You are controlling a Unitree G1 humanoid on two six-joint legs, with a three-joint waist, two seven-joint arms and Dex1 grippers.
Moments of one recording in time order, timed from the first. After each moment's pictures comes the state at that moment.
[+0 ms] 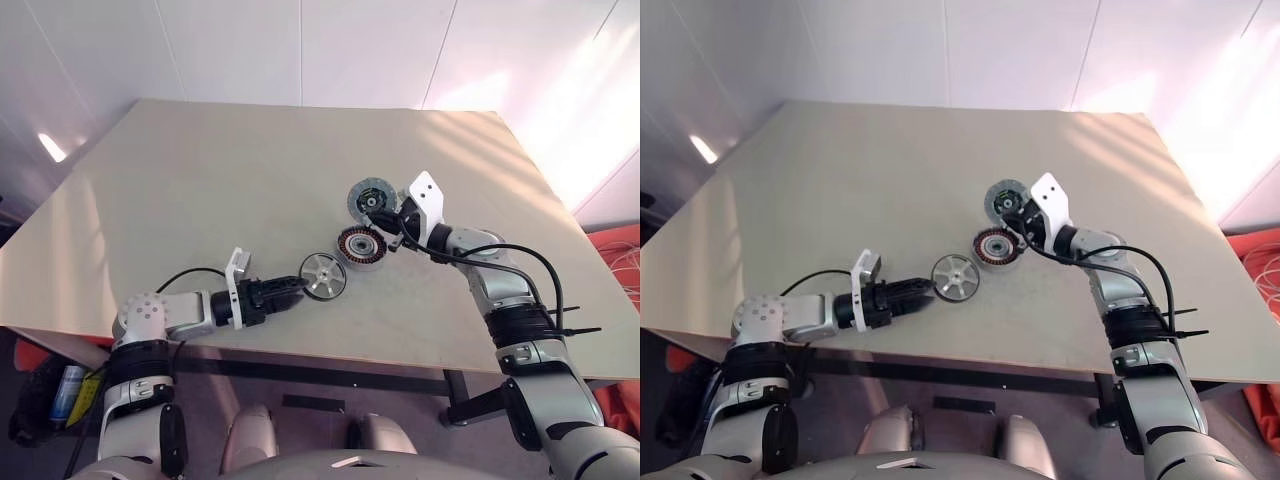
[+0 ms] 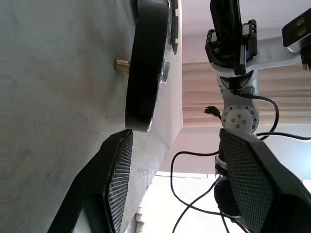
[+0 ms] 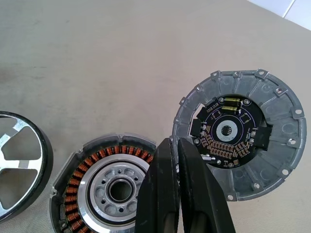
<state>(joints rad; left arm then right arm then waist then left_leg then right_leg) -0.40 0.21 0.39 0.29 -1.06 1.53 -0.43 -0.56 -0.44 0.07 0.37 0.14 0.16 0.81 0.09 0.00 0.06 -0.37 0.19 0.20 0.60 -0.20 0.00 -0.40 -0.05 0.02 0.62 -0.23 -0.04</state>
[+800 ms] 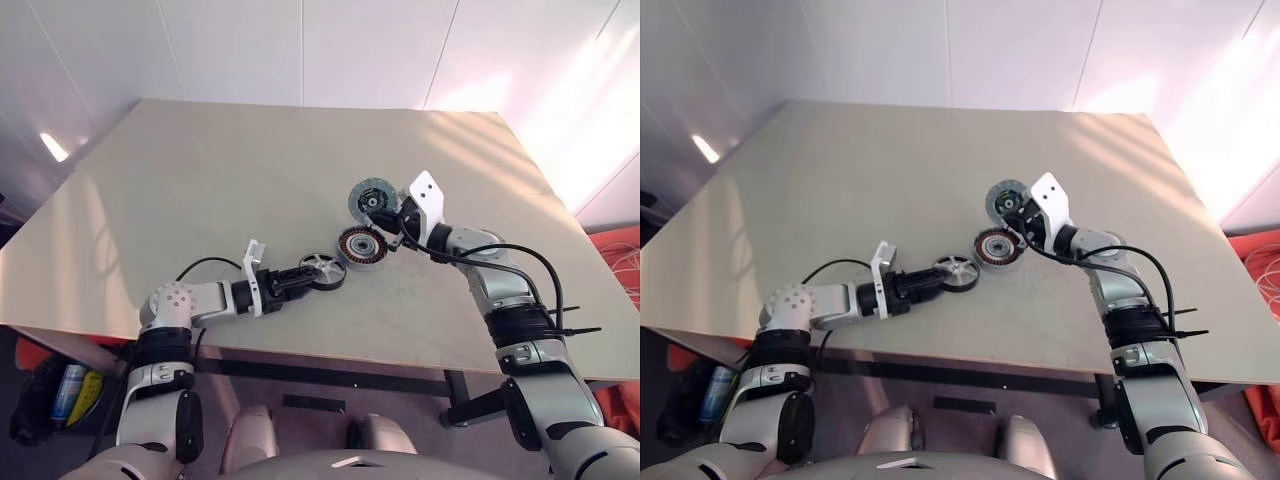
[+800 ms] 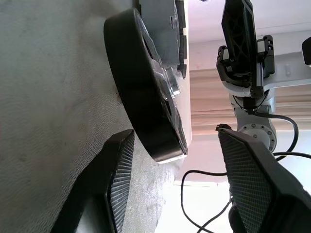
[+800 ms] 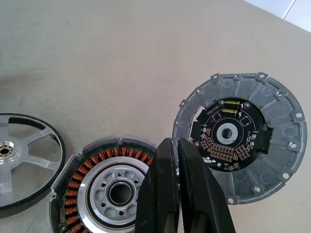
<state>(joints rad) -0.46 0.16 0.34 0.36 -0.96 1.41 -0.47 -0.56 -0.44 0.07 0.37 0.14 0.16 0.80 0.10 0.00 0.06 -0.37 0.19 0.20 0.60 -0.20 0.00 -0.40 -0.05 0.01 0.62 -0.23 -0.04</state>
